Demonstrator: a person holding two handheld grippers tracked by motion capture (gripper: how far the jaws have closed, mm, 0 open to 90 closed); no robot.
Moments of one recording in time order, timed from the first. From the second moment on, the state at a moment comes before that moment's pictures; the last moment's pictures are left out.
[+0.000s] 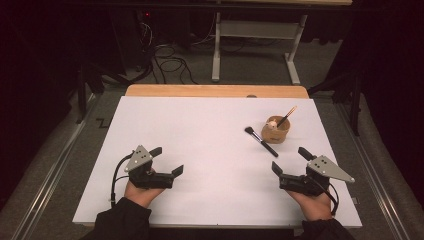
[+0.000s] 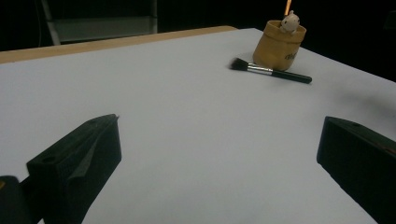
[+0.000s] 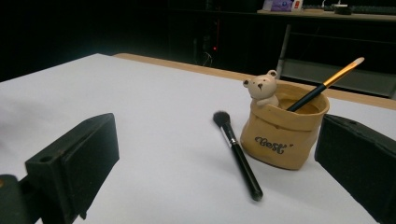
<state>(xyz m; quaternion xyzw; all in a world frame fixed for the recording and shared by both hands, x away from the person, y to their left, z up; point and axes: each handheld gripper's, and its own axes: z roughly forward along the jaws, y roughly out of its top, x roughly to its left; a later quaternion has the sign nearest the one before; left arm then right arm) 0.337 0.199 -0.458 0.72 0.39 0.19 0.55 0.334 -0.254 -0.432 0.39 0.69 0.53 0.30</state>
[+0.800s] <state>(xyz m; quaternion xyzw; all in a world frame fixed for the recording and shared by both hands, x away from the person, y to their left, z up) 0.335 0.197 -0.457 0.73 0.39 0.19 0.53 0.350 -0.264 -0.461 0.43 0.73 0.45 0.29</state>
